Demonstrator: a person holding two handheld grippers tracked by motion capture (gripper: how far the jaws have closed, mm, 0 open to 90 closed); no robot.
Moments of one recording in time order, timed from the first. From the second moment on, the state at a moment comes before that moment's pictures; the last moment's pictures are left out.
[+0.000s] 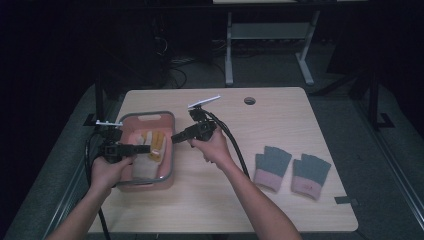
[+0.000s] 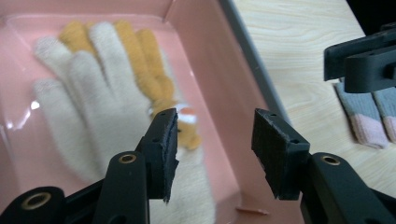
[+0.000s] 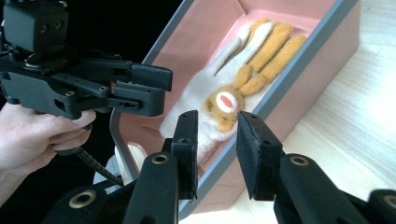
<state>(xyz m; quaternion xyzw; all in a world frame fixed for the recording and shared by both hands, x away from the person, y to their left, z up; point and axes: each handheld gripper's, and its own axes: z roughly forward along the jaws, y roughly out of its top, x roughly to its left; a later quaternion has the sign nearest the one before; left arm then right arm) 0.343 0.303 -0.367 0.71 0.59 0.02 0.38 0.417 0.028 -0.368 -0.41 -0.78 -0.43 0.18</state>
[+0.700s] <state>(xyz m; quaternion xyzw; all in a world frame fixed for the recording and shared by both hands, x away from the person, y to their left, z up) 0.345 0.269 -0.355 0.73 0.55 0.02 0.40 0.411 -0.014 -0.367 -0.43 -0.77 -0.43 0.16</state>
